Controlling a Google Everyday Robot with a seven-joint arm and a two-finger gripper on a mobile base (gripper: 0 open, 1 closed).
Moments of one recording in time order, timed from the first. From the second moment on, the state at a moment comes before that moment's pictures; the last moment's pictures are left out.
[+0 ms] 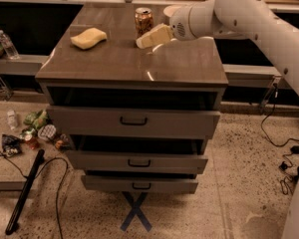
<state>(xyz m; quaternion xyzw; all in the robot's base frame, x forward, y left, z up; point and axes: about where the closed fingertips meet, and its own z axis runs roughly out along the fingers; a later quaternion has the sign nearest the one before) 0.764 -0.037 0.936 -0.39 0.74 0.18 0.52</state>
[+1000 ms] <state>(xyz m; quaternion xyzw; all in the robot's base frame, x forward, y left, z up) 0.883 0.025 0.901 -0.33 0.73 0.21 0.56</state>
